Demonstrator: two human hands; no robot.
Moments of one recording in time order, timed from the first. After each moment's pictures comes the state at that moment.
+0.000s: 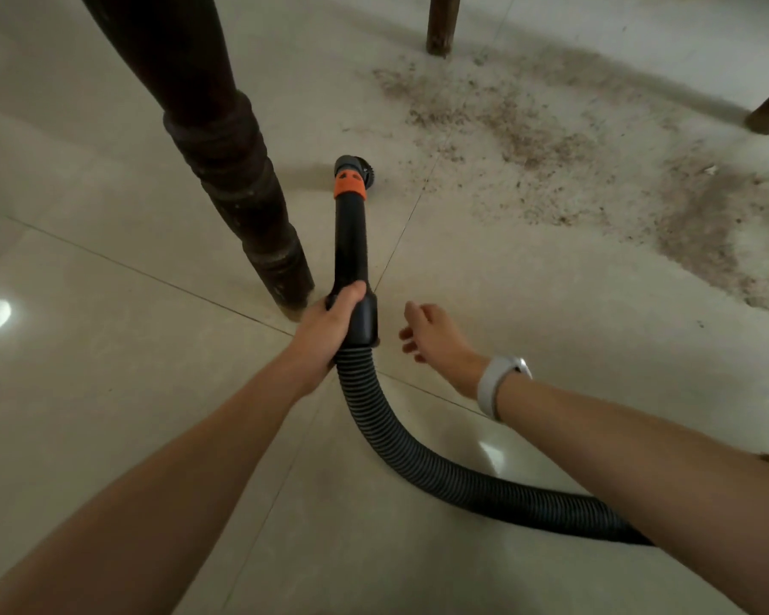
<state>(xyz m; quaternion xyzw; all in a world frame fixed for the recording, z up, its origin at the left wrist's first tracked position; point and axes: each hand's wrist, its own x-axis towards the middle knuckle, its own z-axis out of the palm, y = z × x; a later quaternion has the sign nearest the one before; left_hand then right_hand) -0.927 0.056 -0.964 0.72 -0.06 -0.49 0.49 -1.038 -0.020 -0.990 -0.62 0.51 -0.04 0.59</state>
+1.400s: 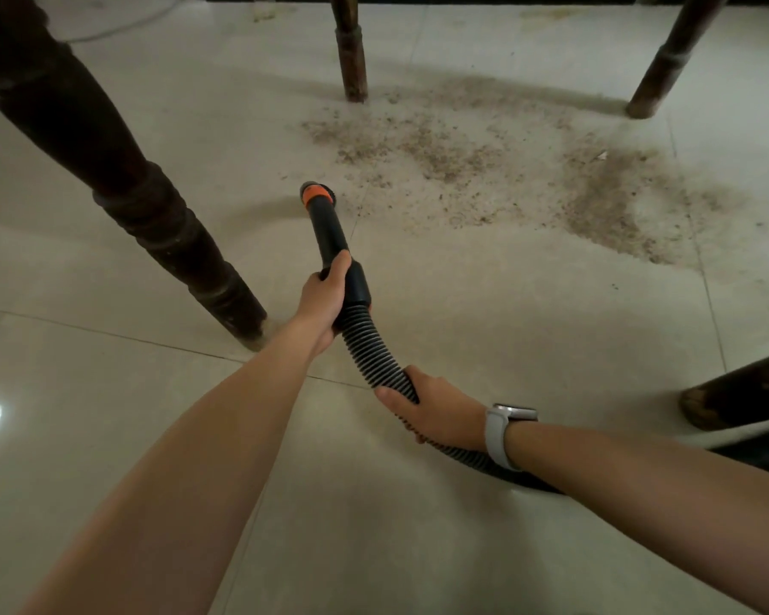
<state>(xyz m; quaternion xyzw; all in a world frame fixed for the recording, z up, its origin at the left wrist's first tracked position) -0.971 -0.012 -0.942 0.69 -0.08 -0.50 0.51 -1.146 0.015 -0.967 -0.74 0.39 0.09 0.54</state>
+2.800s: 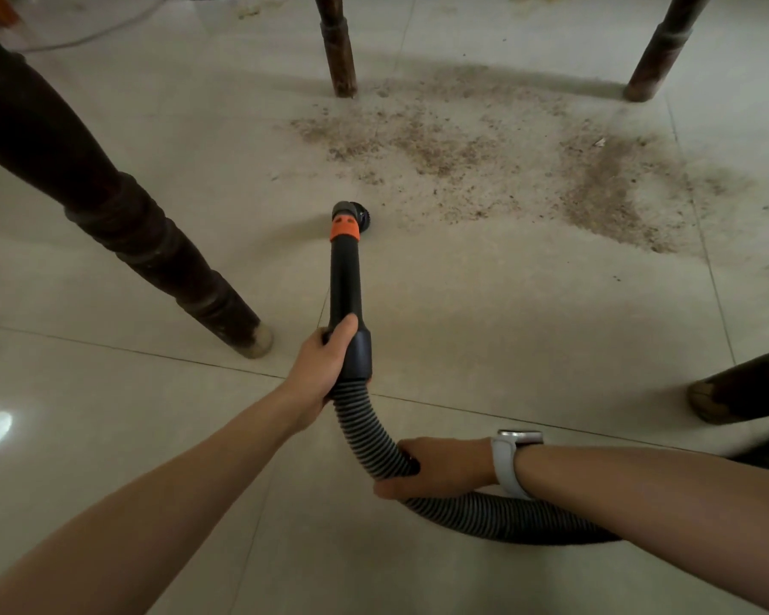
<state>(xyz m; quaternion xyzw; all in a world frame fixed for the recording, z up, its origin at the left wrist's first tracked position) -0.995 0.044 -0.950 0.73 -0.14 -0.52 0.41 -1.159 0.034 -0.987 -0.74 0.24 0.27 0.56</state>
